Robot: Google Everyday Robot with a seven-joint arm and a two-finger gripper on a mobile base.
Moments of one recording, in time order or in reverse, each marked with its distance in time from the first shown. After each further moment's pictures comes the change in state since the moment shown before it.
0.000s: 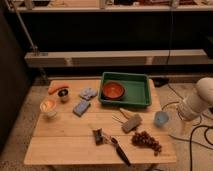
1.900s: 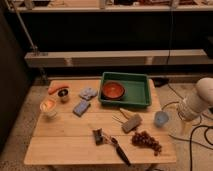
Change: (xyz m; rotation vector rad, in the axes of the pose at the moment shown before) arm 0.000 0.000 0.001 -0.001 -0.001 0.001
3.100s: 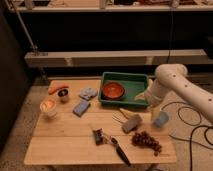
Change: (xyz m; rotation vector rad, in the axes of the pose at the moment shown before) arm -0.135 -0.123 0.031 -0.038 0.016 -0.218
